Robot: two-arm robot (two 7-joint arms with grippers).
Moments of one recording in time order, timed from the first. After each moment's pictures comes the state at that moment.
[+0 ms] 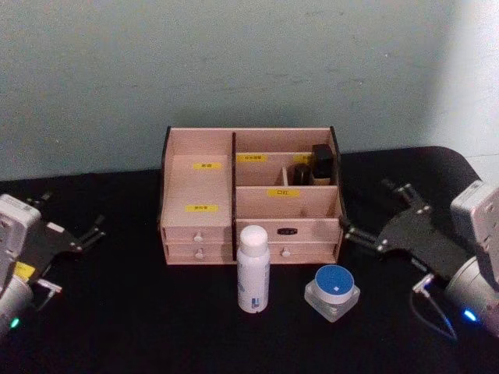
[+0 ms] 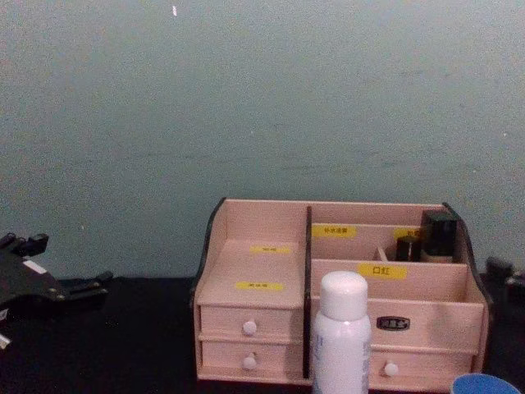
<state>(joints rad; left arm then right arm) -0.20 0.60 0.45 -1.41 -0.25 -0.12 0.03 0.03 0.68 -0.35 -1.65 0.34 -0.19 0.17</state>
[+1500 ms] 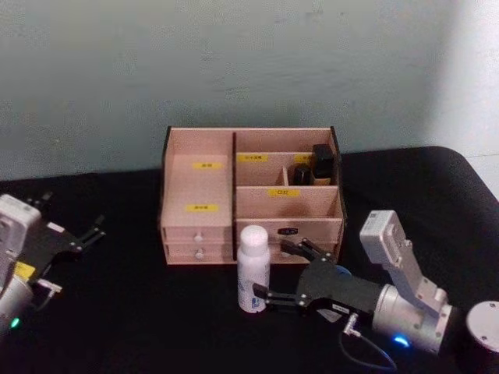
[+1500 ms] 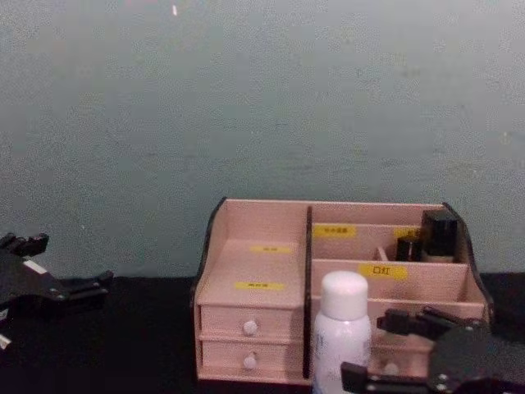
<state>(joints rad) -0.20 0.60 0.45 -1.41 -0.25 -0.12 0.03 0.17 0.51 -0.47 -1.47 0.36 -0.10 0.56</state>
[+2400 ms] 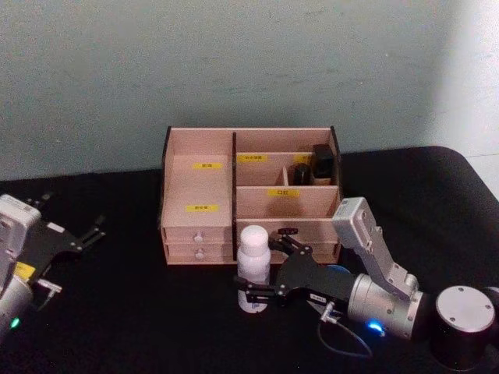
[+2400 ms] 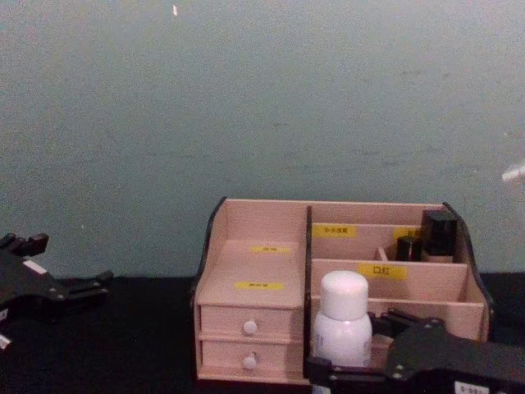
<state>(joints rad) -0.20 0.60 0.45 -1.41 -0.25 -0.12 0.03 0.26 0.43 -0.50 -1.35 0.36 -0.06 0.59</state>
